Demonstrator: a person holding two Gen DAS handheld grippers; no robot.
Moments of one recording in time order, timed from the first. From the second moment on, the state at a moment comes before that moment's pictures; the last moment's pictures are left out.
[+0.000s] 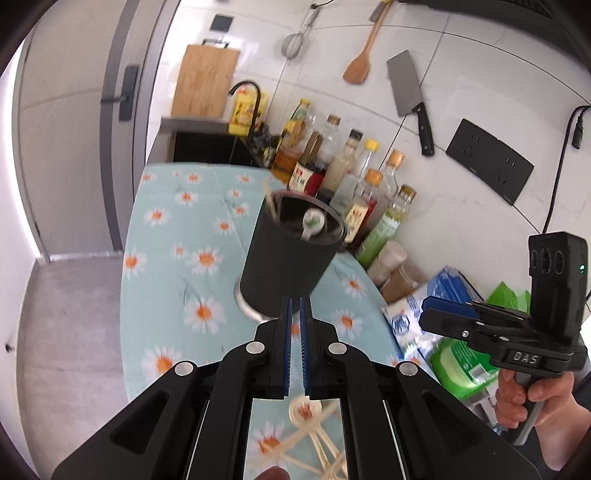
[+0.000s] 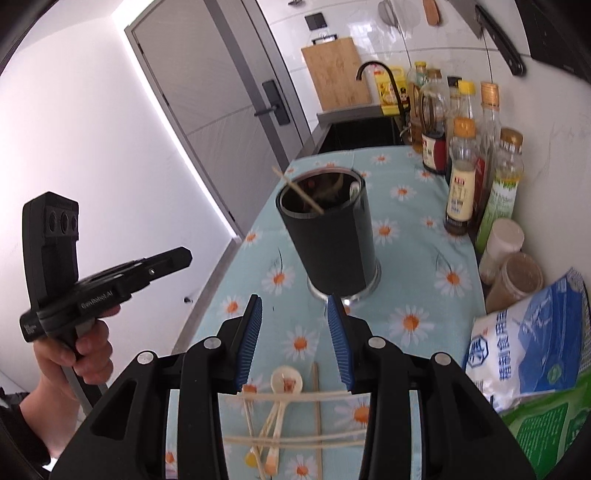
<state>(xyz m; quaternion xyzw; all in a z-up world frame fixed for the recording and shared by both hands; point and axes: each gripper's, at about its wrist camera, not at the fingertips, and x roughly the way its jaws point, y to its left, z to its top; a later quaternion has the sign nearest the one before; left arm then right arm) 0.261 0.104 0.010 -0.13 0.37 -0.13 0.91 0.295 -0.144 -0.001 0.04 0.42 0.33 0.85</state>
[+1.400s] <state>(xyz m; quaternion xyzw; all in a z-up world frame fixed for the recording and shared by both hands) 0.094 0.044 -0.118 -0.32 0.50 -0.04 0.81 0.230 -0.071 -0.133 -0.41 0.44 0.48 0.63</state>
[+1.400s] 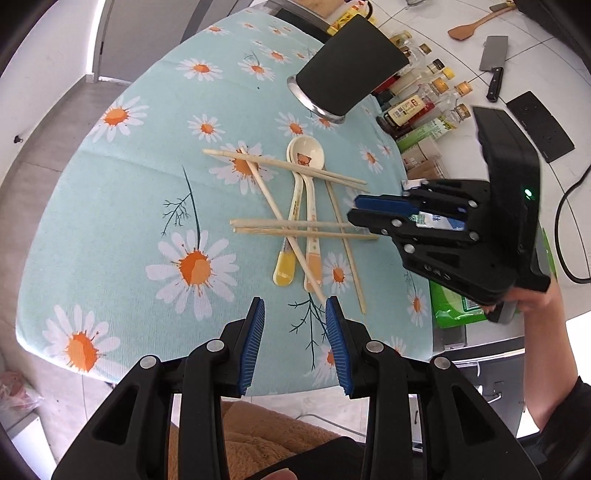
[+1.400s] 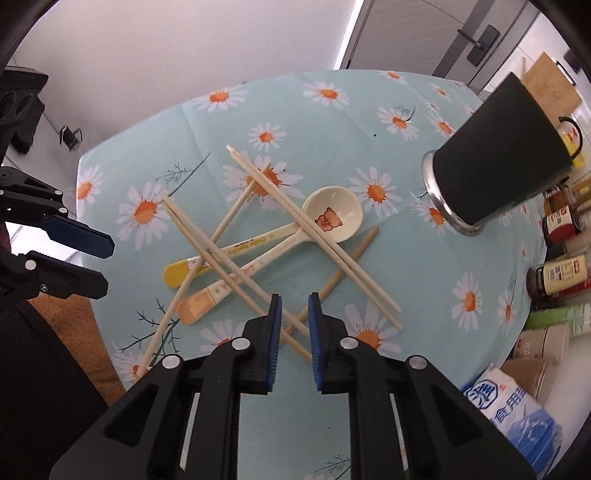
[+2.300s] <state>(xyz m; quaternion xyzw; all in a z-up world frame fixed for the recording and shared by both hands) 0.095 0.063 -0.134 -0.32 0.51 -0.11 0.79 0.232 -0.024 -0.165 -0.58 0.47 0.48 0.46</state>
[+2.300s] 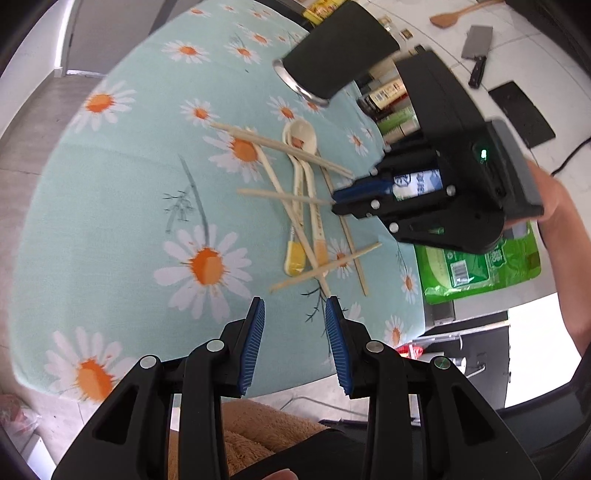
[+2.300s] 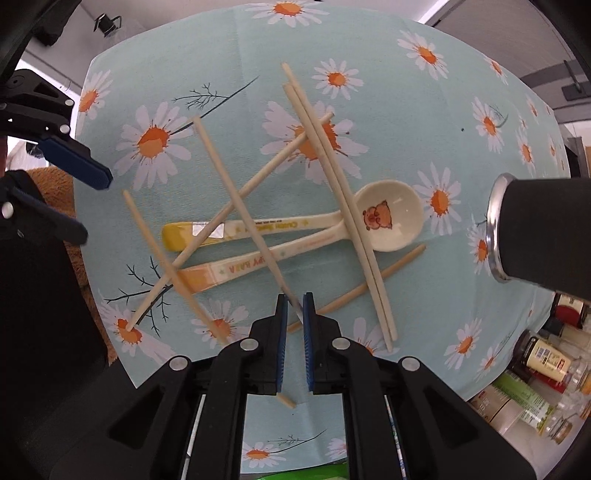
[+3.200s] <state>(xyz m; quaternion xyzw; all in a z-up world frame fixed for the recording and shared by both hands) 0.095 0.076 -0.099 -0.24 0.37 -0.03 0.90 0.232 -0.037 -0.110 -0.47 0.38 0.56 0.56</state>
